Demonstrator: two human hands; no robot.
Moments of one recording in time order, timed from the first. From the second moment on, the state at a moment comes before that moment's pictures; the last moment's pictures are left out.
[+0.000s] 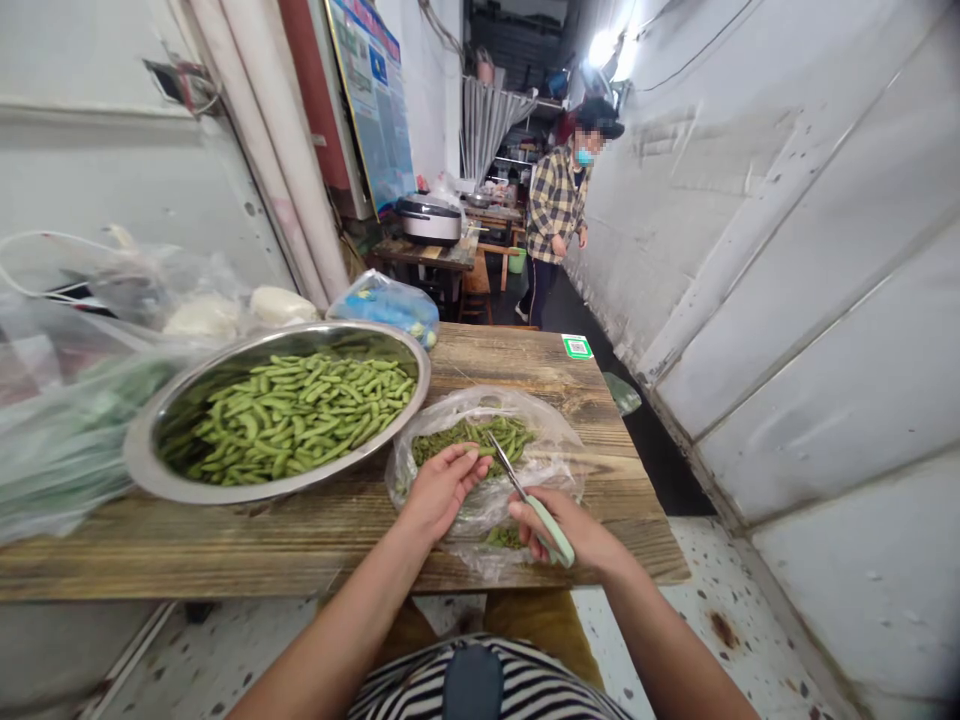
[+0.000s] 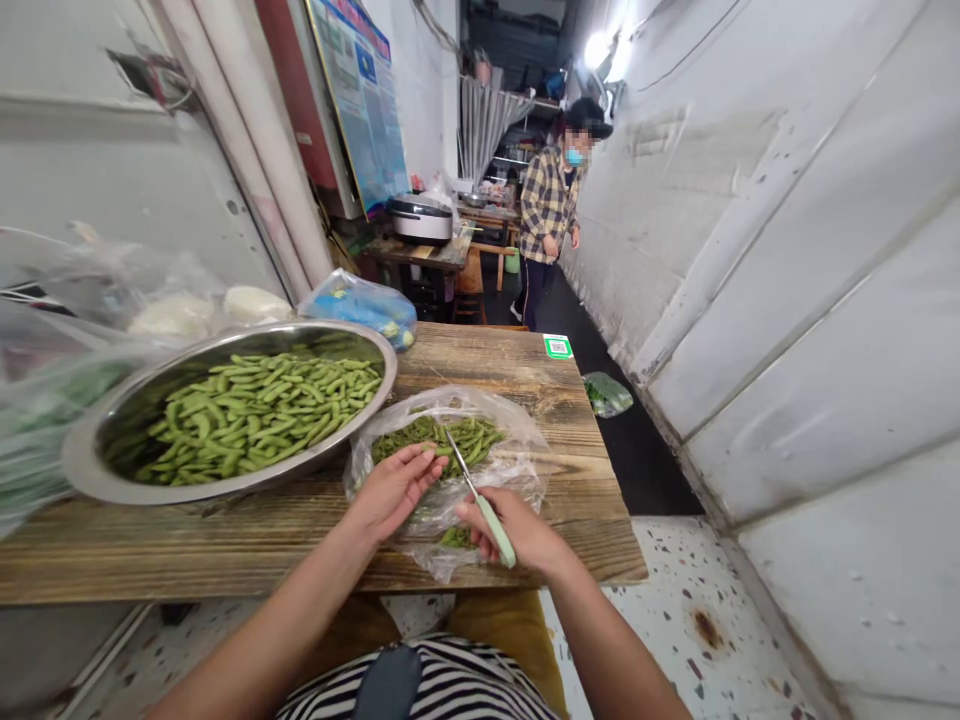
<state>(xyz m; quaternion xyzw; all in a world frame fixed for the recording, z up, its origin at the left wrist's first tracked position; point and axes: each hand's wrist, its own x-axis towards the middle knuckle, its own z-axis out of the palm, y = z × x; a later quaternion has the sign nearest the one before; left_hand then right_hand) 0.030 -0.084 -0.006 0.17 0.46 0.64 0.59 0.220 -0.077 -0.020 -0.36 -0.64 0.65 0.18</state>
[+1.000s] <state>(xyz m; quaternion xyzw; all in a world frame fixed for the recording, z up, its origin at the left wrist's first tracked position) -0.020 -0.093 0.019 0.74 0.58 0.31 -0.14 0.233 -0.069 -0.024 -0.38 -0.60 0.65 0.25</state>
